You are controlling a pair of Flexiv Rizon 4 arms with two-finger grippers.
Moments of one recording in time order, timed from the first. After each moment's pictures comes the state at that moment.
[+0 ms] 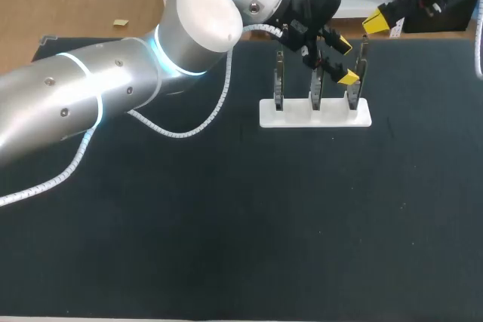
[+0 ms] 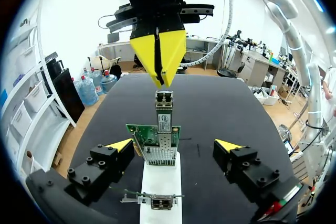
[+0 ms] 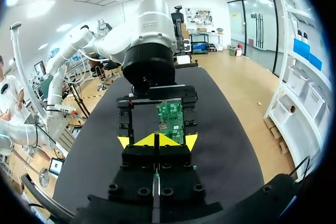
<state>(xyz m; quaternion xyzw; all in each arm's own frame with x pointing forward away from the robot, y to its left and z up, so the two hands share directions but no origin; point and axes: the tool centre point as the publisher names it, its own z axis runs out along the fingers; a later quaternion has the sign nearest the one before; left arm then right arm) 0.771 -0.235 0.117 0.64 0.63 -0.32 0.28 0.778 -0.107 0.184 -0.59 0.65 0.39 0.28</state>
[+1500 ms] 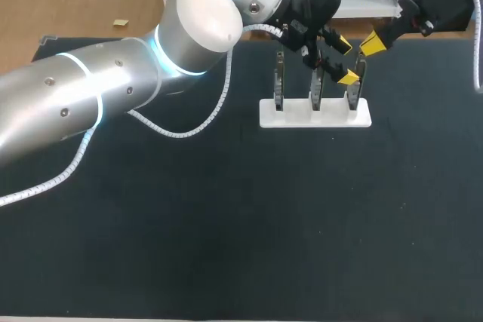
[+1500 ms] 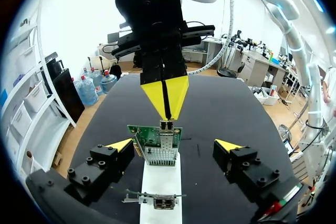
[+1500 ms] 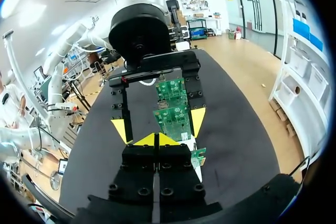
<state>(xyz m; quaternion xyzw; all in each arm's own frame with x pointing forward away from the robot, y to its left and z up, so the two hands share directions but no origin) 0.771 -0.235 0.117 0.64 0.63 -0.32 0.28 0.770 -0.109 0.144 -0.58 0.68 0.39 0.22</state>
